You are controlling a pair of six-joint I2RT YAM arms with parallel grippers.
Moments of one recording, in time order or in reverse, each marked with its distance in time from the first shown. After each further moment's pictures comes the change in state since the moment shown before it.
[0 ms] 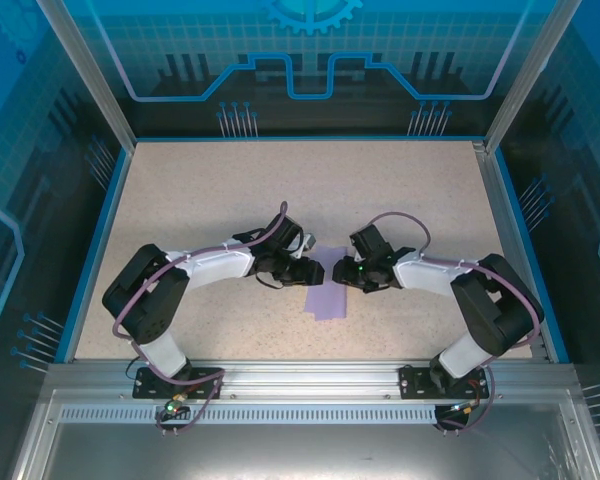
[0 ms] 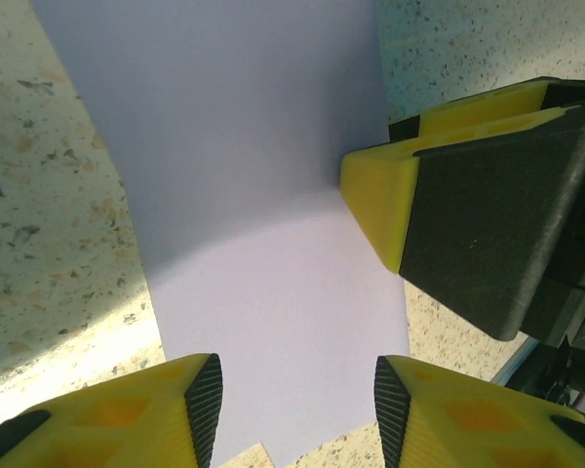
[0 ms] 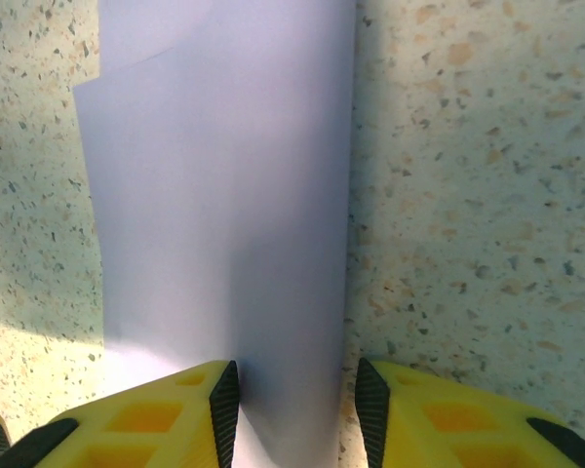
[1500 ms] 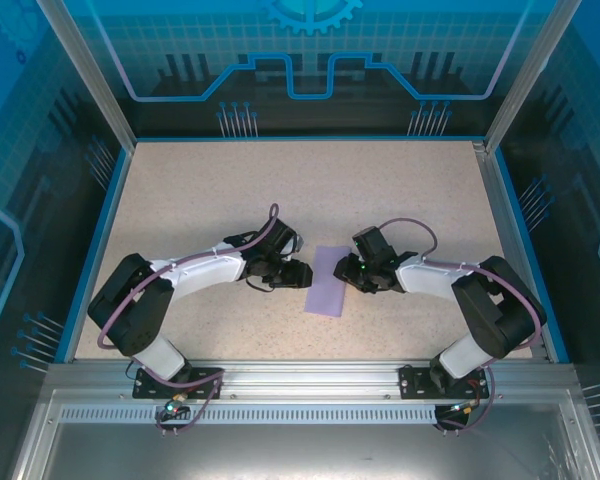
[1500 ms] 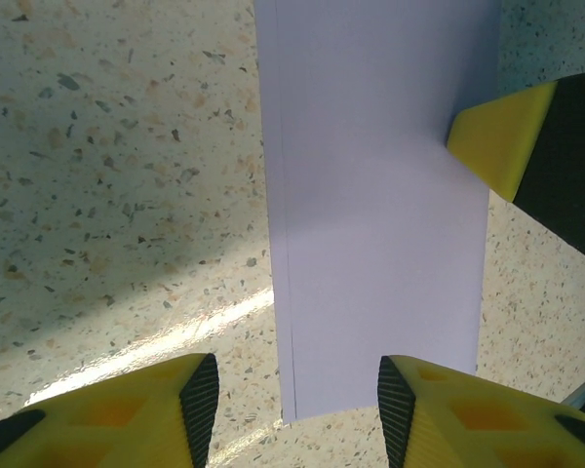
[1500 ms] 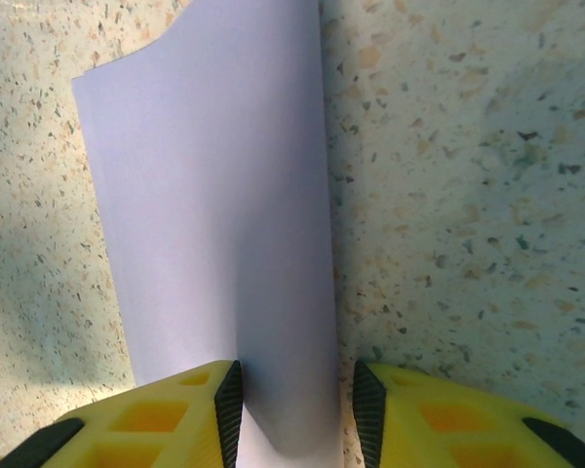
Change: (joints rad) left arm 0.000 -0.092 -0.039 -0.107 -0.158 -0.001; right arm 0.000 -0.009 -0.036 0.073 0.016 0.223
